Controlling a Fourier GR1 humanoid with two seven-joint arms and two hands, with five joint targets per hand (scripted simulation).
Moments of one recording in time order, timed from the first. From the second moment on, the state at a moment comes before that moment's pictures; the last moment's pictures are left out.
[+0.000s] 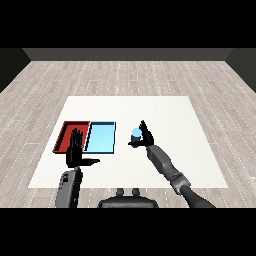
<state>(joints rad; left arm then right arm) 0.02 0.04 0.07 -1.59 0.16 -0.09 -0.45 -0.74 0.00 0.23 -0.38 -0.55 0.00 -0.62</state>
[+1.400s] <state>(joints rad) 0.01 0.03 0.05 -1.58 0.14 -0.09 -0.44 -0.84 0.00 0.36 -0.37 -0.61 -0.22 -0.58</state>
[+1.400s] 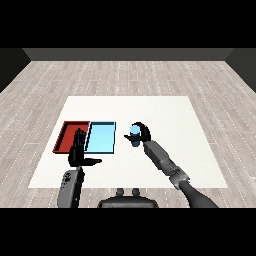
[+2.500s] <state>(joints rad) -0.14 0.00 -0.13 -1.43 0.11 -0.01 -0.34 -0.64 -0.09 0.37 -0.96 -0.41 -0.28 -0.43</state>
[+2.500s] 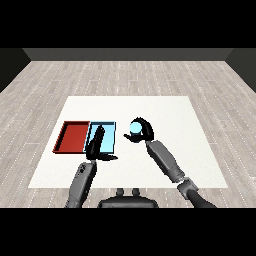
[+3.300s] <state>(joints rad) -0.29 0.00 -0.28 -1.21 0.17 0.13 -0.37 -0.52 -0.04 0.31 -1.18 -0.24 -0.22 -0.32</state>
